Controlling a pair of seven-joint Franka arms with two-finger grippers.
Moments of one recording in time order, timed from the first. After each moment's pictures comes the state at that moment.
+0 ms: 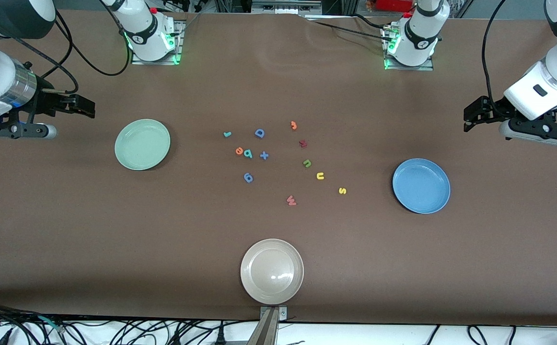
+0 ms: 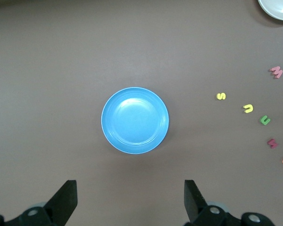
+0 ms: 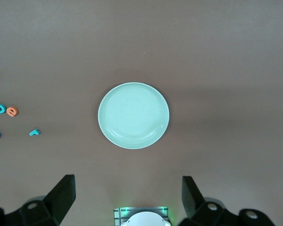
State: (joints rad) left arm -0.05 0.00 -0.03 -1.70 0.00 1.70 0.11; right arm 0.05 0.04 0.04 -1.68 -0.04 1.51 0.11
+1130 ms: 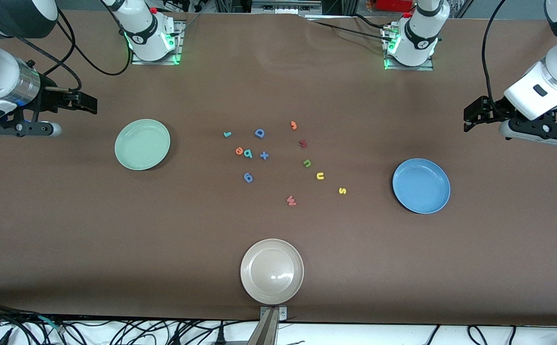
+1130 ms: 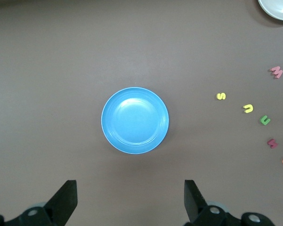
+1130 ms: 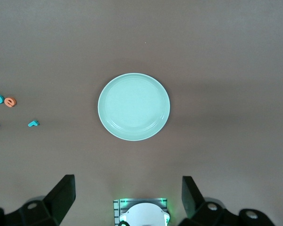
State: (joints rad) left arm -0.05 0.00 -0.03 -1.70 0.00 1.70 0.11; right arm 0.06 0.04 0.05 -1.68 -0.04 1.47 0.11
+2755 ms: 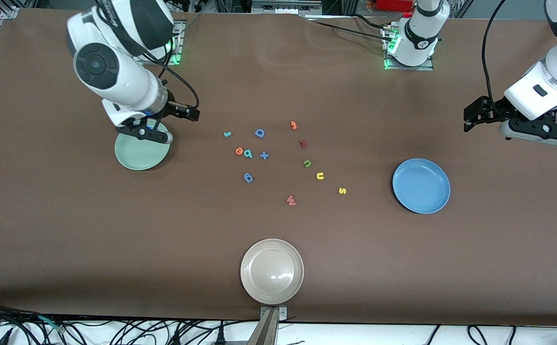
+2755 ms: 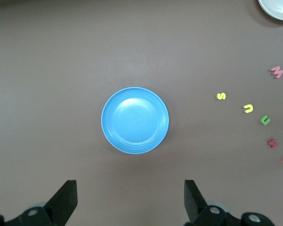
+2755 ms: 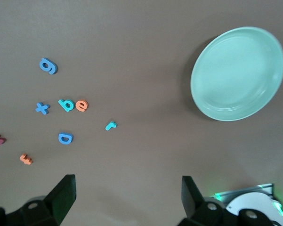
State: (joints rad) left arm -0.05 0.00 -0.03 -1.70 0.00 1.70 0.11; right arm 0.11 0.13 0.36 -1.86 0.10 1.75 0.70
